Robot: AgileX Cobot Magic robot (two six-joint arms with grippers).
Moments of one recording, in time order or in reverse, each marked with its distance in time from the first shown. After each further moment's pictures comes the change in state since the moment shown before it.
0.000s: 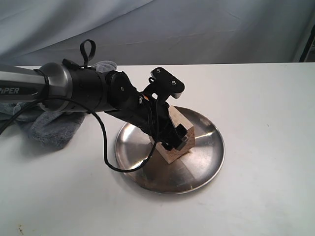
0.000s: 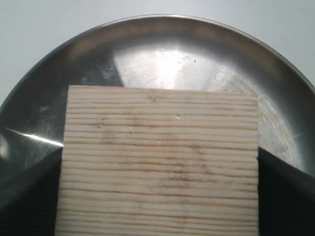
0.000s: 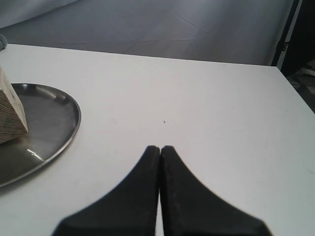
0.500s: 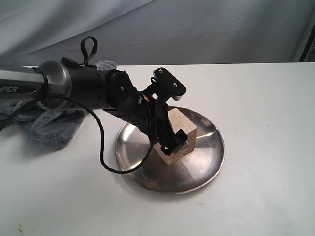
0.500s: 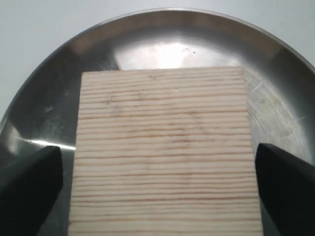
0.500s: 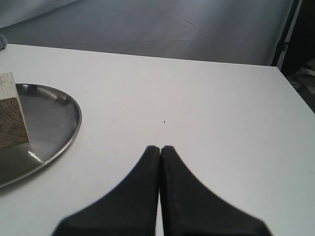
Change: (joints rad) left arm 0.000 -0.002 -0.006 0.084 0.029 -0.002; right arm 0.000 0.000 0.000 0.000 0.000 0.000
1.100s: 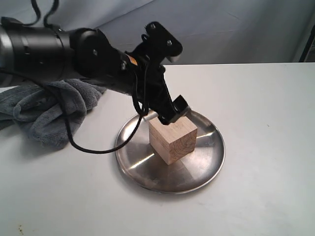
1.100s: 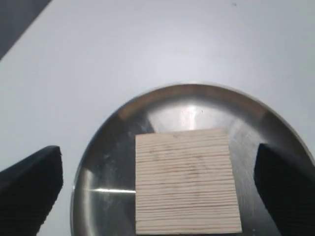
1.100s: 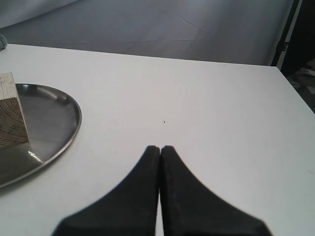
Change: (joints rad) left arm 0.000 -0.211 0.000 0.063 0.017 -0.007; right arm 0.000 0.000 0.000 0.000 0.000 0.000
